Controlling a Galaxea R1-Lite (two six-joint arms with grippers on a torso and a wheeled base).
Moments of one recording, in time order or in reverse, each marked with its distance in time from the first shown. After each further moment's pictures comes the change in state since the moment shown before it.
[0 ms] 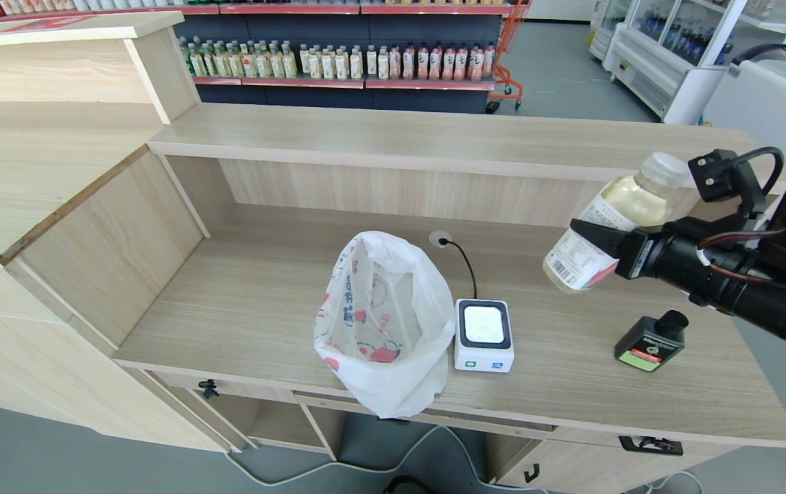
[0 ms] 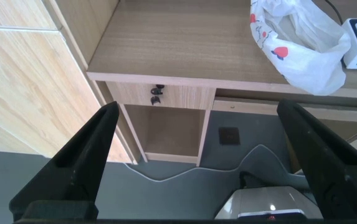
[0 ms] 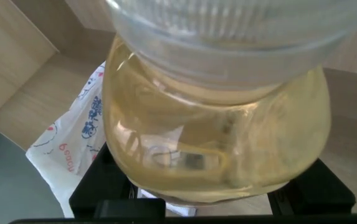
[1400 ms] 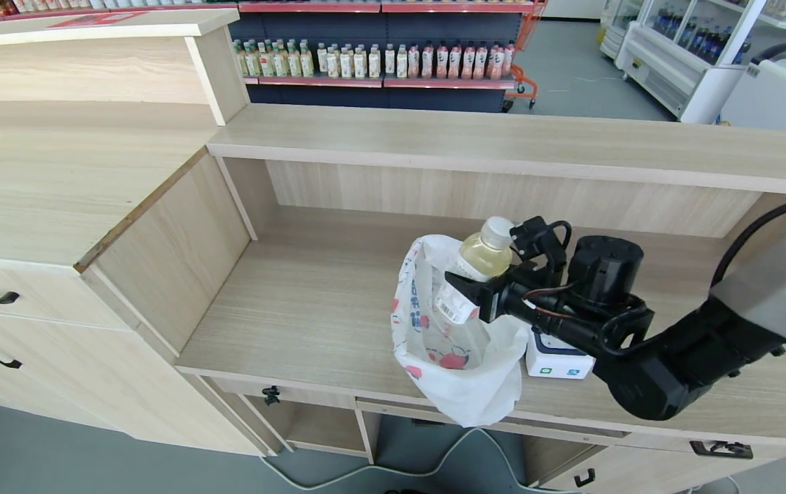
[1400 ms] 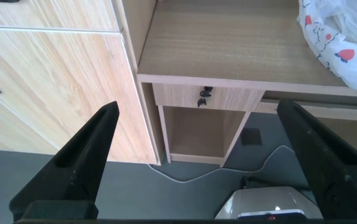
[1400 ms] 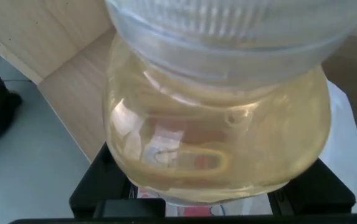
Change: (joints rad) left arm 0.001 0.000 0.000 0.000 0.001 -0.002; right arm 0.256 0.478 -0.167 -0.293 0.037 -0.099
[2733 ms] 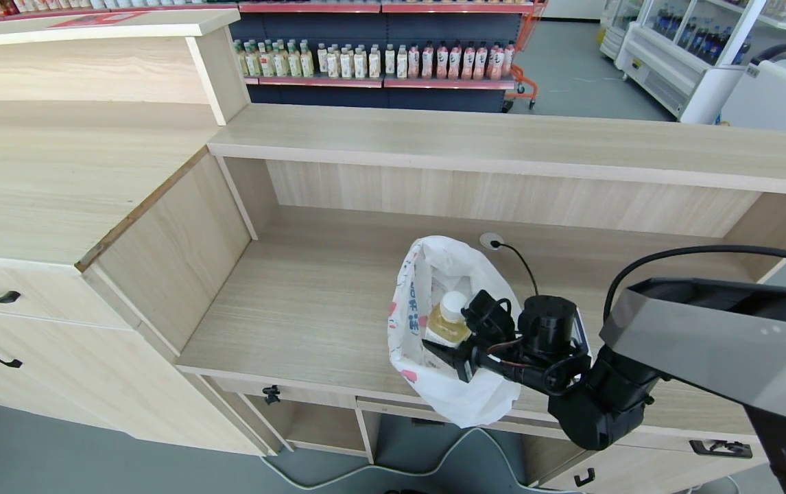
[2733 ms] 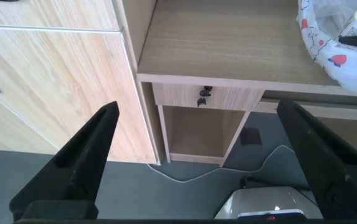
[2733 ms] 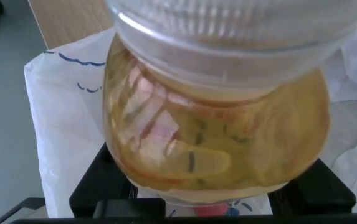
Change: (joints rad) left arm -0.001 0.000 0.000 0.000 0.000 0.000; right arm 0.003 0.310 -0.034 -0.109 0.121 -0.299
